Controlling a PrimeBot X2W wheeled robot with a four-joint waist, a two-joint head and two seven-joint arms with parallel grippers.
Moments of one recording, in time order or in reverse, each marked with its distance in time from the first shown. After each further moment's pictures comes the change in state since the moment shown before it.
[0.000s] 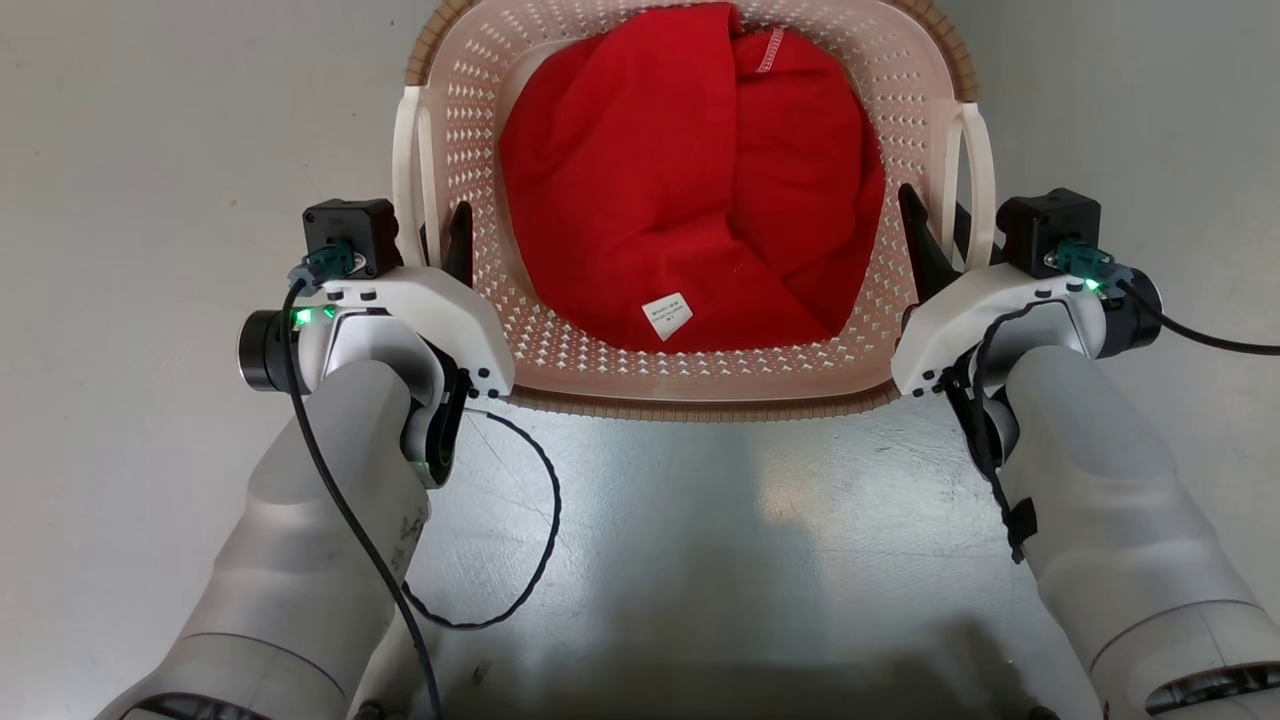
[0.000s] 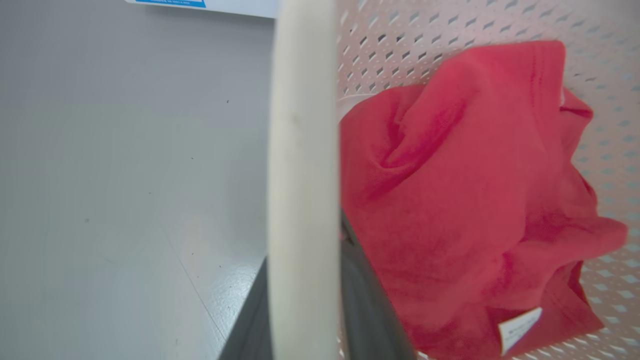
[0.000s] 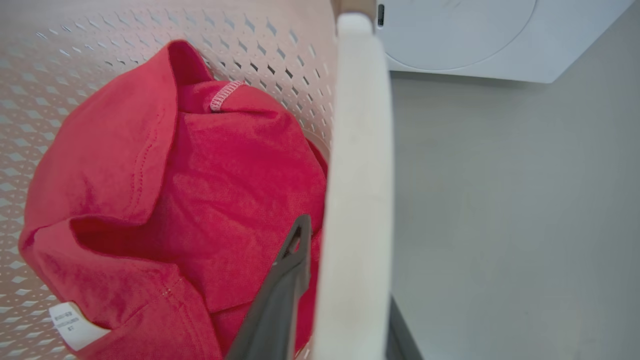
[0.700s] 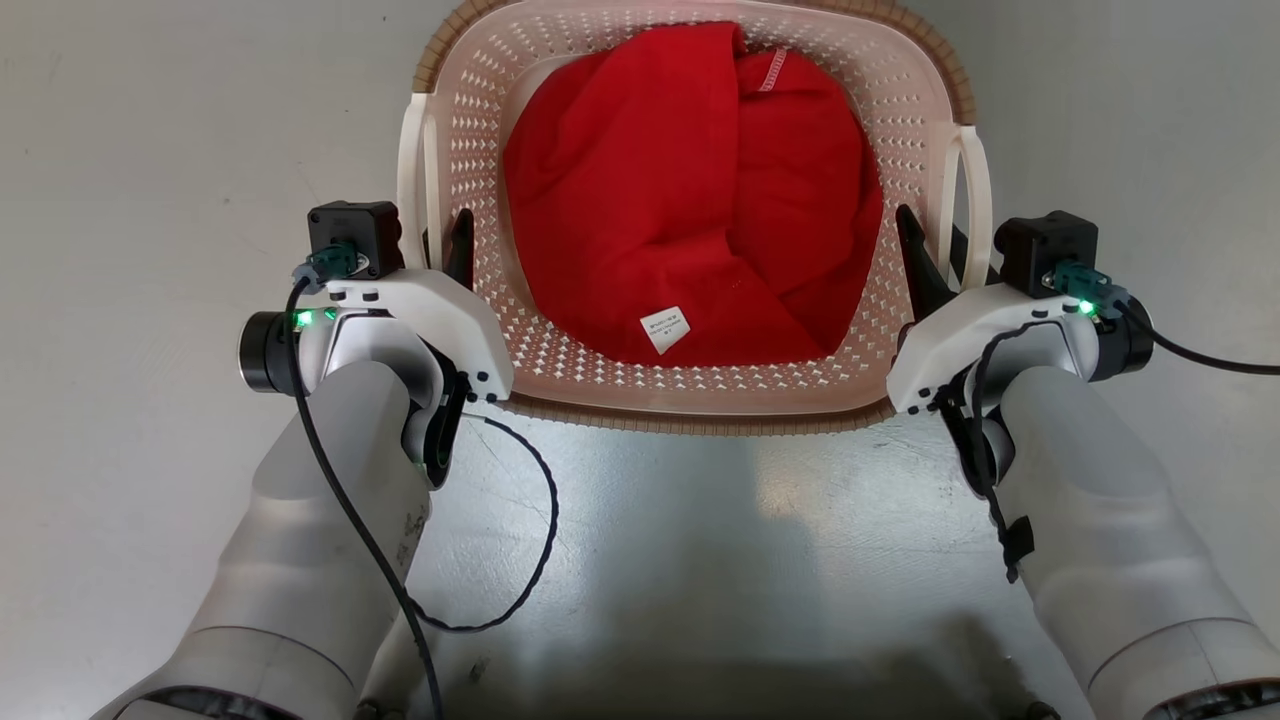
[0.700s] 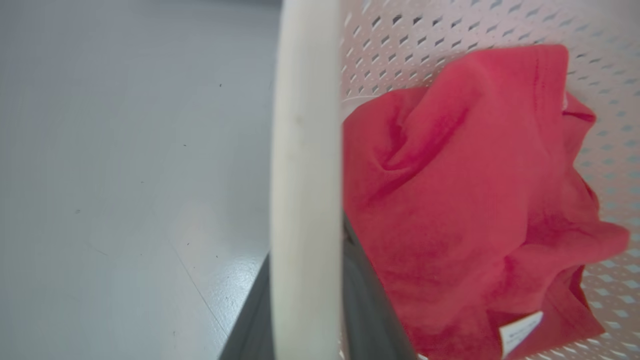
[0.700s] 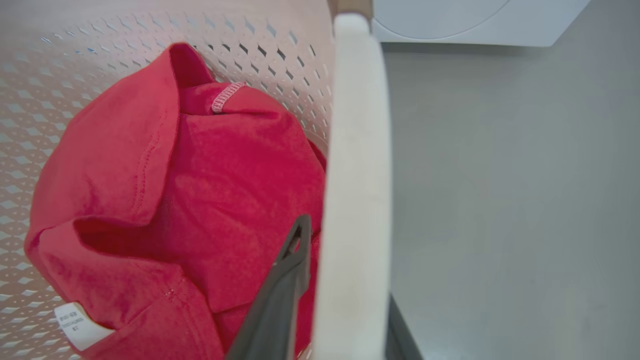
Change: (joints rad) left arm -0.025 -0.028 0.090 0.079 0.106 -0.044 0.000; right arm 0.033 -0.001 0.037 -0.013 0.073 0.000 0.000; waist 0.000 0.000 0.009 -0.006
